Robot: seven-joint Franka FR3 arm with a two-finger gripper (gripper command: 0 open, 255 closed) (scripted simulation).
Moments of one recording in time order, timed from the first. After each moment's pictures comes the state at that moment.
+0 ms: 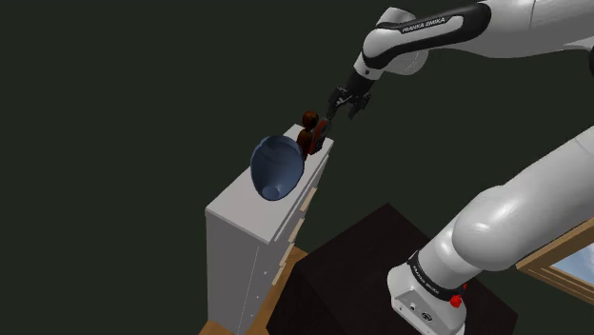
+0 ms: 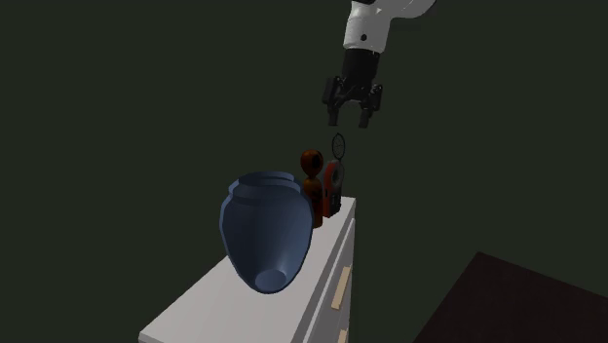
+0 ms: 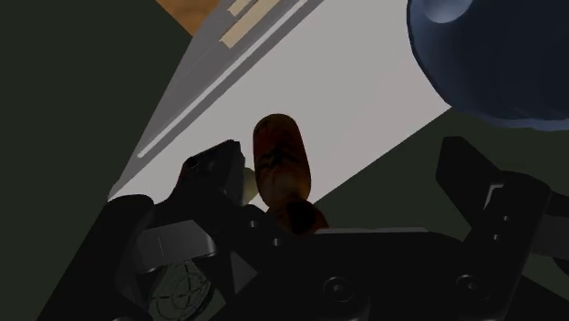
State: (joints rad) arm 0.02 -0.16 -0.21 -2.27 0.08 2.23 -0.03
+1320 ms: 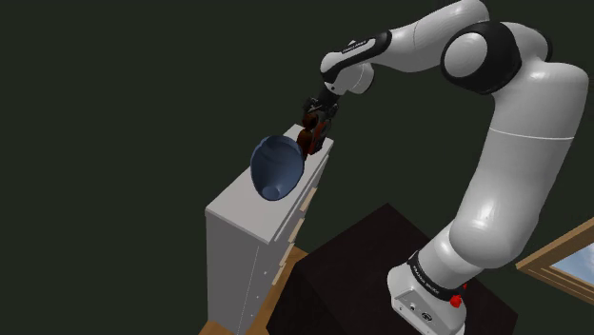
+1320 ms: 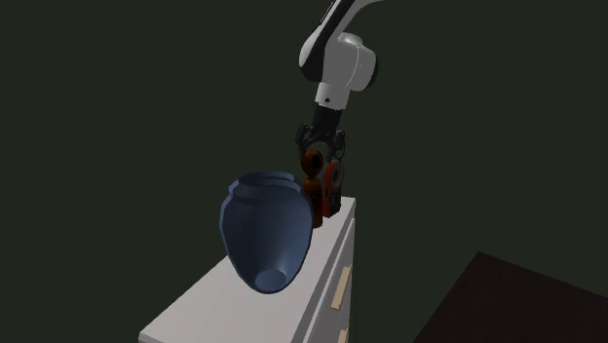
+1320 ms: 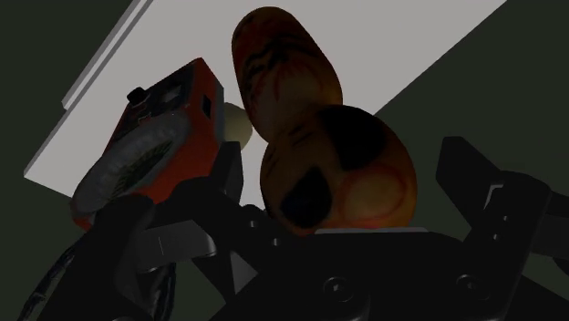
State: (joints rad) arm -0.05 0.40 -0.20 -1.88 0.38 2.41 -0.21
